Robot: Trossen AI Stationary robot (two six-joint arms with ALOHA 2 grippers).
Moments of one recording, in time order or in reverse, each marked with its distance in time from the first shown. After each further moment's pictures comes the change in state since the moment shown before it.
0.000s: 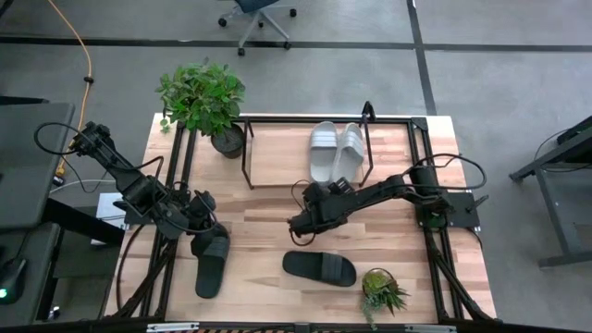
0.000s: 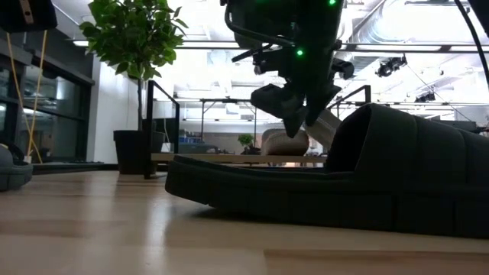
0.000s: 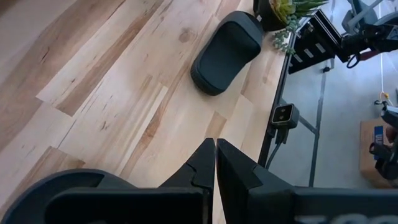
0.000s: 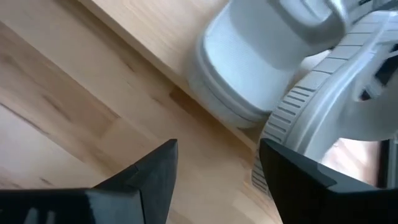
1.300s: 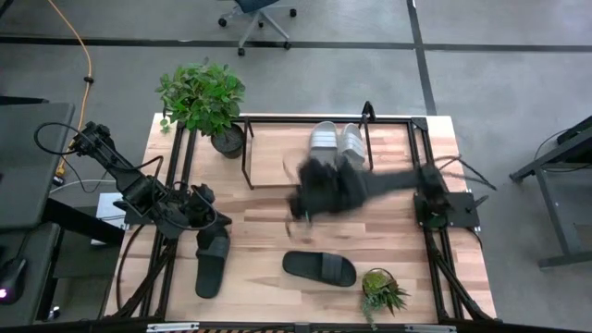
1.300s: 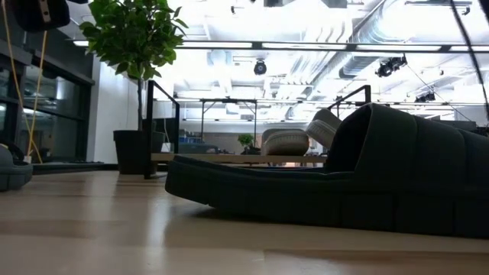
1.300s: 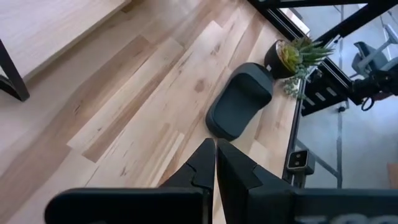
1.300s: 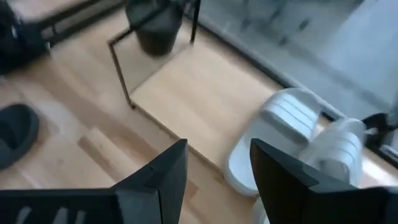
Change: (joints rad) left arm 0.000 0.000 0.000 0.021 -0.203 0.032; right arm 0.026 -0.052 0.705 -0.215 0.002 -0.179
